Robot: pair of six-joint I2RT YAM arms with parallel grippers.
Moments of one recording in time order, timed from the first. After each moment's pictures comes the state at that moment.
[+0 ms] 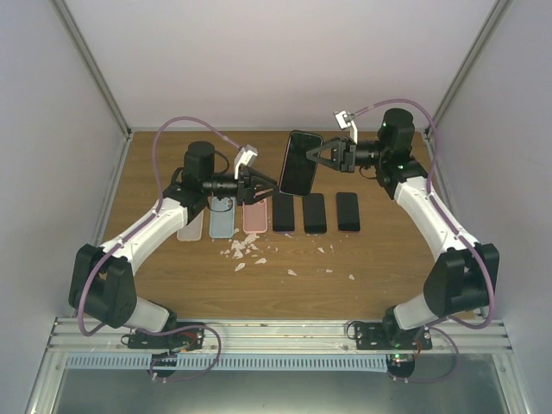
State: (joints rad) left arm -0.38 1.44 1.06 0.05 1.05 -0.26; right arm 0.21 1.50 1.30 0.08 -1.36 0.51
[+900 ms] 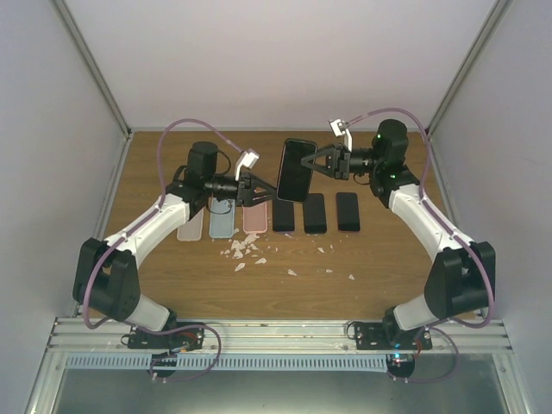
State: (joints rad) left arm -0.37 1.48 1.08 -0.06 1.09 -0.27; right arm 0.25 1.49 1.19 0.28 -1.34 0.61
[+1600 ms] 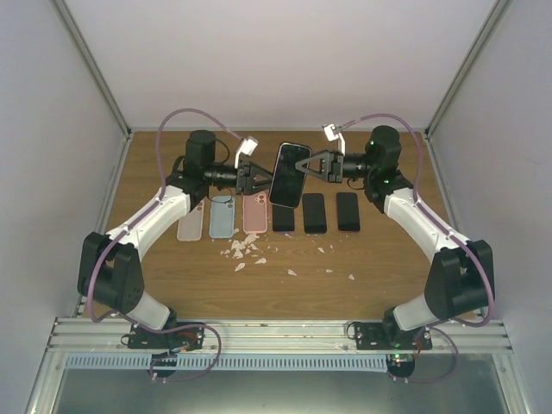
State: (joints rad) left arm -0.35 1.53 1.18 -0.03 1.15 -0.33; right arm 0.30 1.49 1.13 0.35 -1.28 0.72
